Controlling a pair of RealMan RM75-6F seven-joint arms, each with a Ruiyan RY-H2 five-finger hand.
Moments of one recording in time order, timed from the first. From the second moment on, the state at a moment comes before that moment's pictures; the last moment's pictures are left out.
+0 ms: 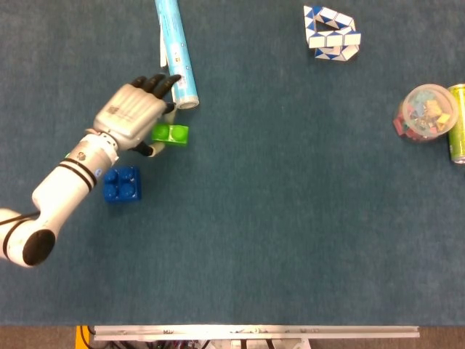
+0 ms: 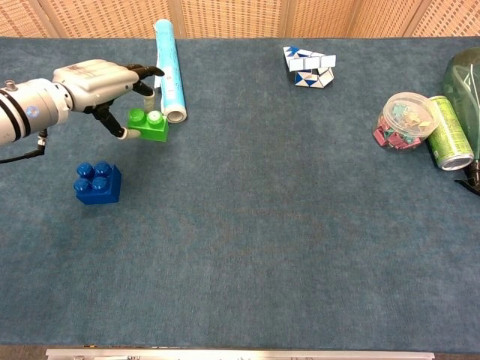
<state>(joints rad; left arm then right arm) -0.88 -1.27 -0.02 -1.62 1.00 0.81 0.36 0.06 -0.97 0.08 -1.62 -1.43 1.43 0.08</state>
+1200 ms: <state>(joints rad) -0.79 -1.06 -0.02 -2.03 0.72 1.02 0.45 0.06 -0.96 0.06 -1.62 -1.46 1.41 0.12</state>
